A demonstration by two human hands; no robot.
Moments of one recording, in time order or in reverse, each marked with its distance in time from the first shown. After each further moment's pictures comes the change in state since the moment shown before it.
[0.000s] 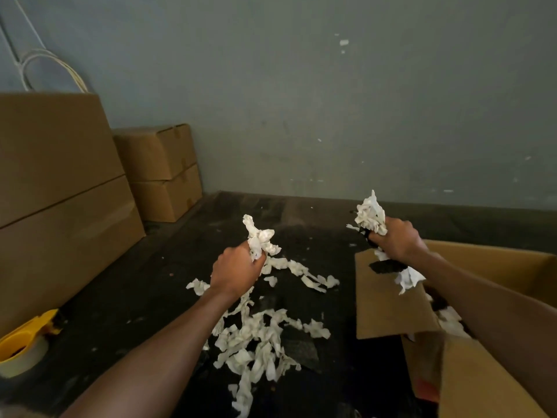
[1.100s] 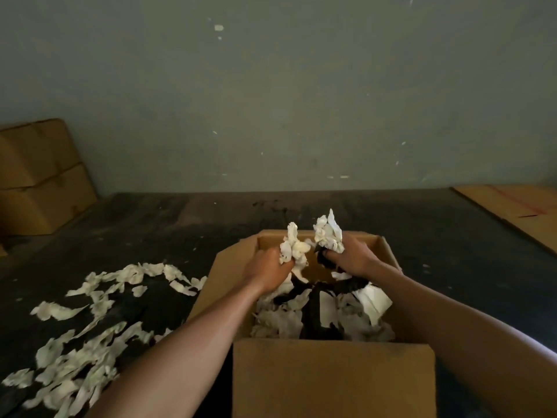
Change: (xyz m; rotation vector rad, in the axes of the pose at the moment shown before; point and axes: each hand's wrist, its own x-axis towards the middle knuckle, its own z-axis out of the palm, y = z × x) left_hand 0.008 0.345 0.237 -0.163 -0.399 0.207; right_hand 0.001 0.290 -0.109 0.129 -0.222 0.011
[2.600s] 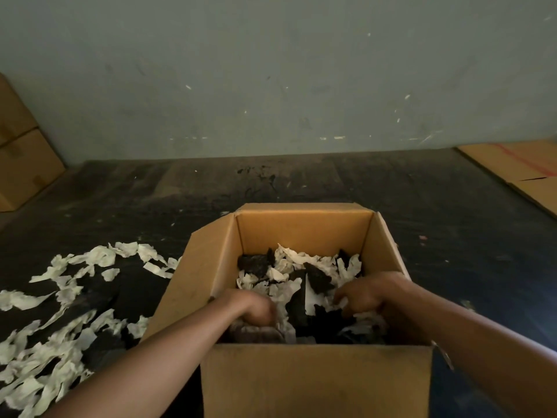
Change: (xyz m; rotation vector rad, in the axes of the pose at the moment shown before) left_hand 0.004 -0.023 0.072 0.558 -1.055 -0.185; right_hand -0.014 0.061 0.020 -0.422 -0.921 0.194
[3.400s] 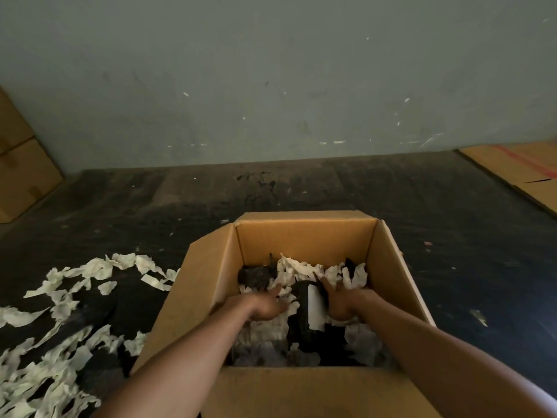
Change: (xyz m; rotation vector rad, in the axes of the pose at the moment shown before) left_hand 0.041 -0.013 -0.018 -0.334 0.134 -0.036; right_hand 0.069 -0.012 0.009 0.004 0.221 0.111
